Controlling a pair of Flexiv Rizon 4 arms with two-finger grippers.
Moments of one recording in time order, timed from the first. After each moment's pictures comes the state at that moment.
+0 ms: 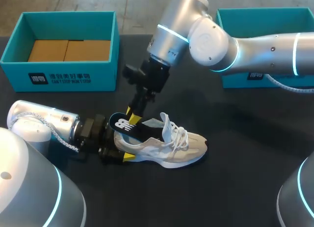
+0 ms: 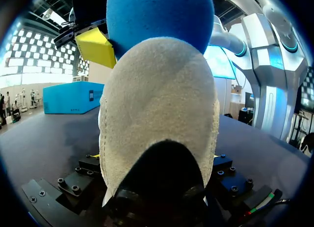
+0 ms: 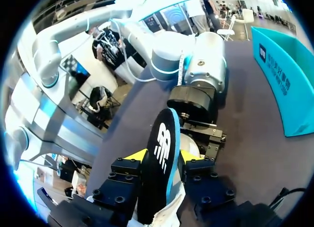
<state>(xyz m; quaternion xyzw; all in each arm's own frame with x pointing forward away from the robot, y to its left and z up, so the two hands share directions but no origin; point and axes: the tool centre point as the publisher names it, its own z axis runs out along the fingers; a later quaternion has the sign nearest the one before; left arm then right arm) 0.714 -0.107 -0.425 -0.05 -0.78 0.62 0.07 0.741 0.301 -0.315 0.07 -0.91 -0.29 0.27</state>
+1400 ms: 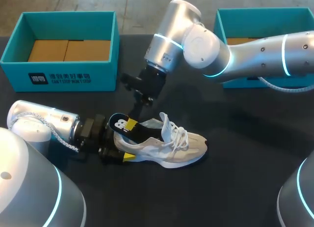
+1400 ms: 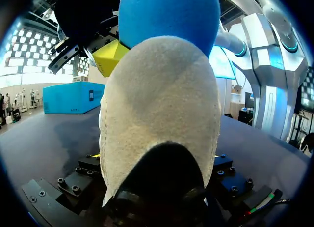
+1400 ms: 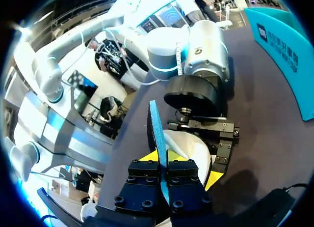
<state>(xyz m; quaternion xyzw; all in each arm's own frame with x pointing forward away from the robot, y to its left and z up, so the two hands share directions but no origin) 0.714 -0.107 -0.425 -0.05 -0.78 0.62 0.07 0.728 0.309 -0.331 0.03 -0.90 -0.28 0.34</state>
